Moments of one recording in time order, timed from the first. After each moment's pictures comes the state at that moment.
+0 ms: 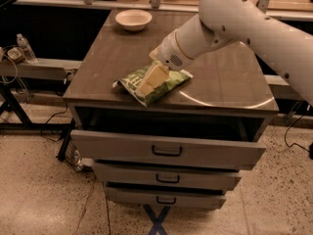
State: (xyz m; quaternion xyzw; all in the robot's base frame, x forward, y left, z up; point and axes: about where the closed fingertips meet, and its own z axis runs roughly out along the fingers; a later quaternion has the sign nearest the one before) arm 0.623 0.015 0.868 -0.59 0.71 0.20 0.33
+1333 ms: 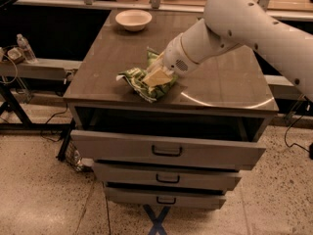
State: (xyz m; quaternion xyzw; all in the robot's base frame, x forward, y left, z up) arm 0.613 -0.002 0.858 -0.59 0.72 0.18 0.32
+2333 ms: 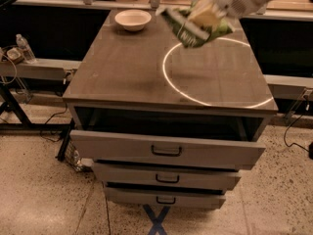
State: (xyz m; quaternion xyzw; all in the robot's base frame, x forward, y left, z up) arm 0.641 -0.104 1.016 -0.56 0.70 0.06 0.44
